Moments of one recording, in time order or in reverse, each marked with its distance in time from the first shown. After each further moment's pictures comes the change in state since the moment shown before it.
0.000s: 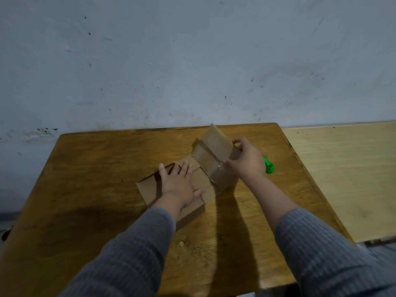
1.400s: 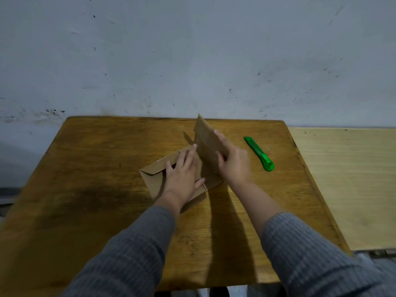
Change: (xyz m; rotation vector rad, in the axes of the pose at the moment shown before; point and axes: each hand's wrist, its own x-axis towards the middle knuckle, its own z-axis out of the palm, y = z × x) left_hand -0.010 0.025 0.014 -0.125 0.321 0.010; right_hand -0.016 0.013 0.023 0.003 0.036 -0.403
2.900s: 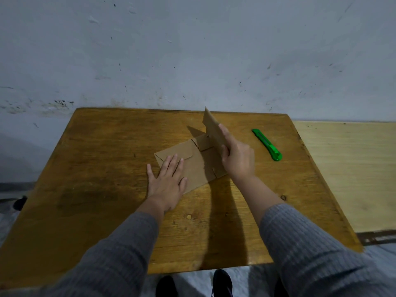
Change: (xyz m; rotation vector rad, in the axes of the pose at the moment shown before) left_hand -0.057 -0.066 0.028 -0.153 -0.147 -0.079; right_hand -0.020 -0.035 0.010 -0.231 -0.017 -0.016
